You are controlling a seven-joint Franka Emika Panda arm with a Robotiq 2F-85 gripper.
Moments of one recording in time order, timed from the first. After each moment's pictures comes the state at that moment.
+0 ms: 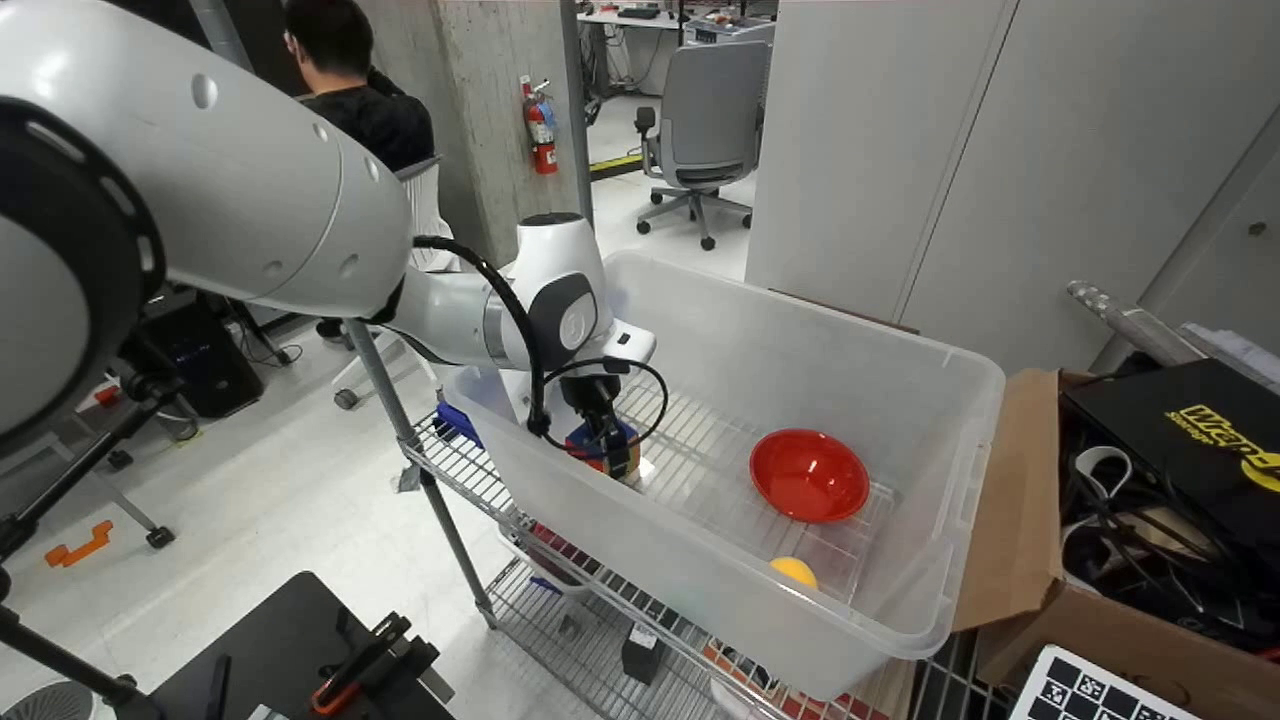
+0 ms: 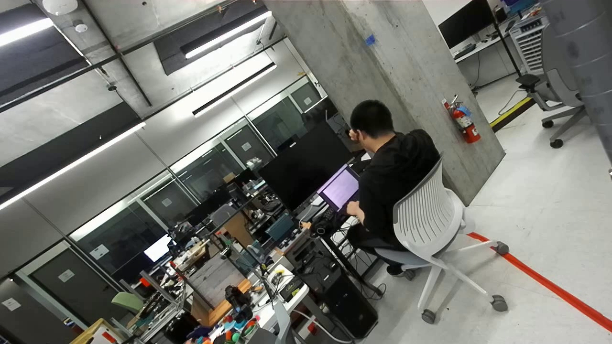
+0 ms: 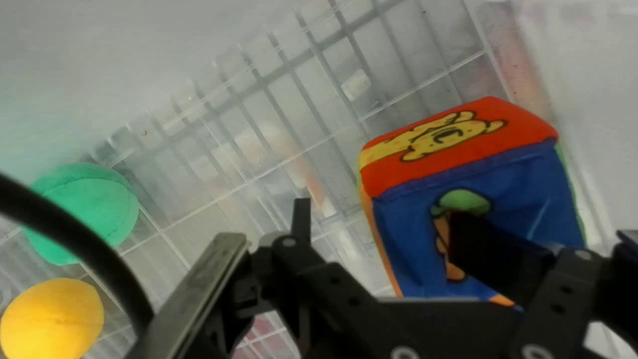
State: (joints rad) arm 0.29 0.80 -0.11 -1.62 -0.14 2.35 0.79
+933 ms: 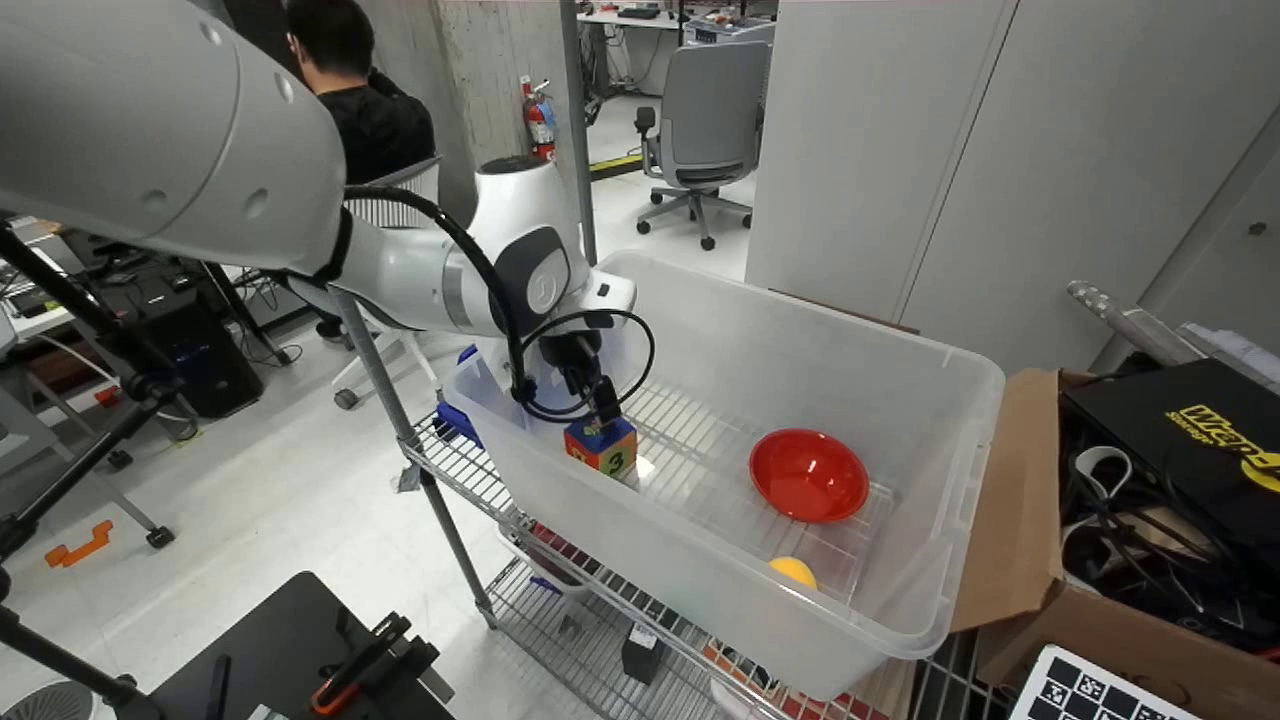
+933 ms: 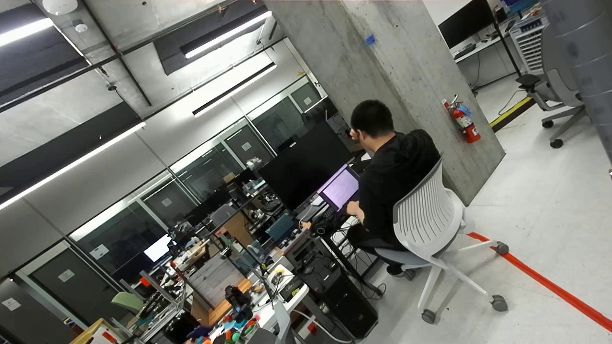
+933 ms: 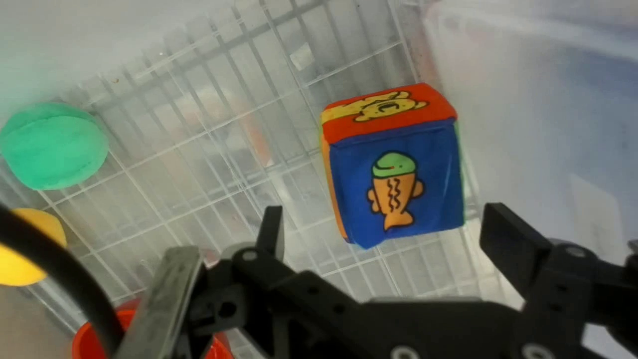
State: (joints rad) arm 0.28 0.63 -0.08 -1.74 -0.13 2.46 0.68
